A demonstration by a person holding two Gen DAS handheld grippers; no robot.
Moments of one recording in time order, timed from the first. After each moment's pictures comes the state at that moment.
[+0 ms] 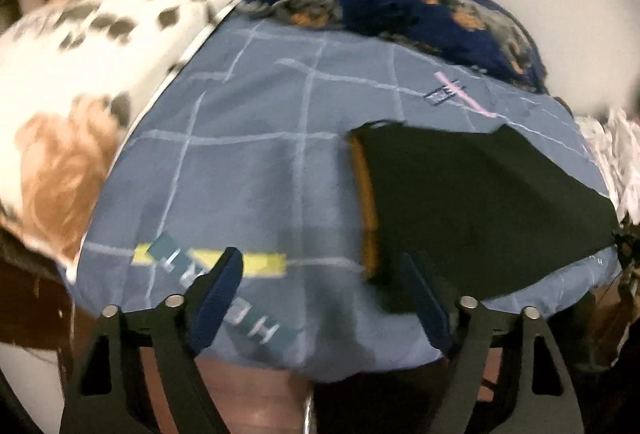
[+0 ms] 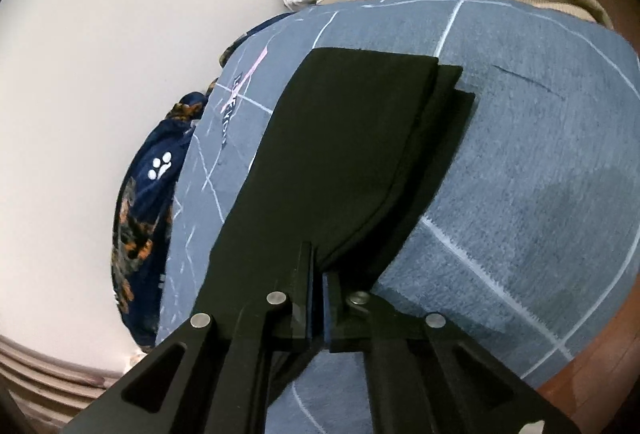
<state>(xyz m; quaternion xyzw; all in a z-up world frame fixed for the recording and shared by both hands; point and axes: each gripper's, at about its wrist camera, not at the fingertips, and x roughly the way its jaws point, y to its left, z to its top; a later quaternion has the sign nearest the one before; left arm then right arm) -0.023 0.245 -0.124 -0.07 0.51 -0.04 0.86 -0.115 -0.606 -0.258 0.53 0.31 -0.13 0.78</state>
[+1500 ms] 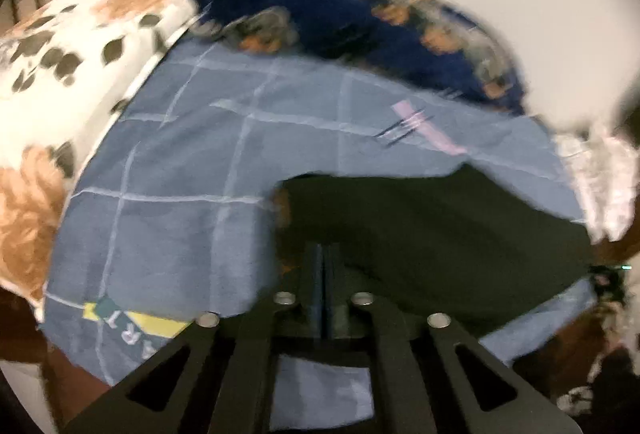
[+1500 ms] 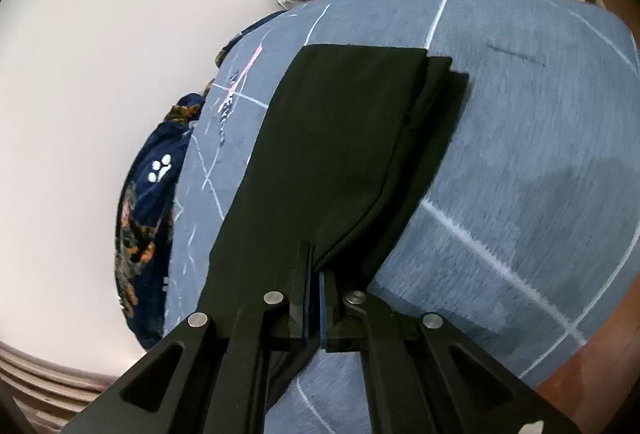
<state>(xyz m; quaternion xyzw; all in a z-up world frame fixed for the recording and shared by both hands) 0.031 0.195 -0.115 -0.08 0.51 -0.05 0.85 -0.119 -0.602 -0.261 0.55 0.30 -0.12 0.77</state>
